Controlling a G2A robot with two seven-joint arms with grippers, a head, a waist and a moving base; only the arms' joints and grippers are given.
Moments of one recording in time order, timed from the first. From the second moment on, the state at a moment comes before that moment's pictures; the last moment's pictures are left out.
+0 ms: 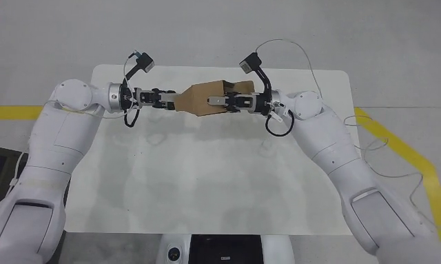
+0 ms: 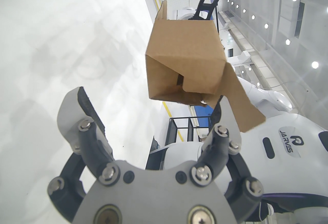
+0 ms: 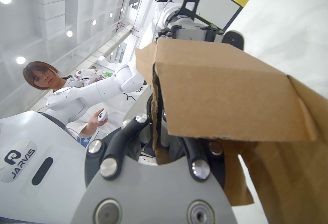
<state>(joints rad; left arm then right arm) 0.58 -0.97 -1.04 -1.03 -0.46 -0.47 -1.35 -0.51 -1.36 0.82 -0.87 0.56 -0.67 1.15</state>
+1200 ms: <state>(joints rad) 0.61 -0.95 -1.06 -1.11 -0.26 -0.45 -1.30 -0.52 -1.37 0.86 -0.89 0.52 -0.67 1.14</state>
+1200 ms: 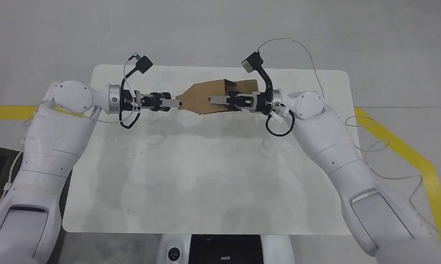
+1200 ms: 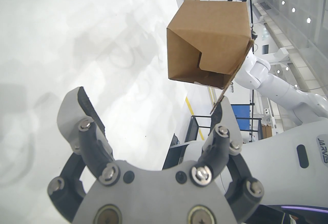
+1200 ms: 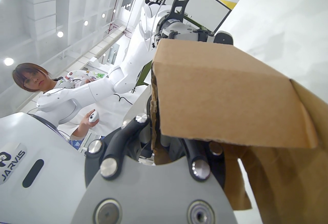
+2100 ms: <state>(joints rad) 0.59 -0.97 -1.01 -1.12 -0.33 -0.46 -1.28 -0.53 -1.39 0.83 -0.96 0.64 -0.64 1.18</state>
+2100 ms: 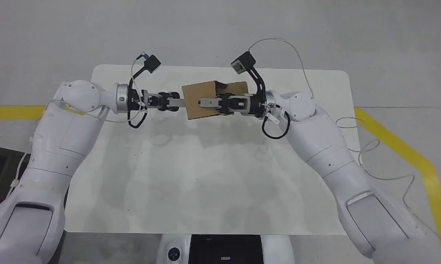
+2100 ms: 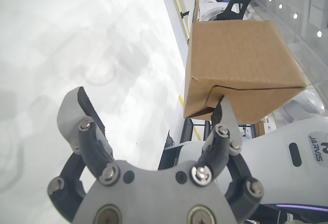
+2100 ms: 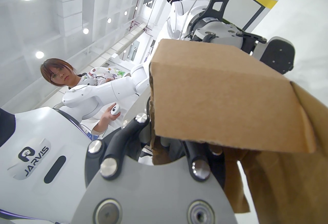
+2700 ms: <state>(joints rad) 0.57 -0.99 -0.98 -1.09 -0.35 -0.48 -1.29 -0.53 -1.39 0.82 -0.93 0.64 -0.63 1.19</state>
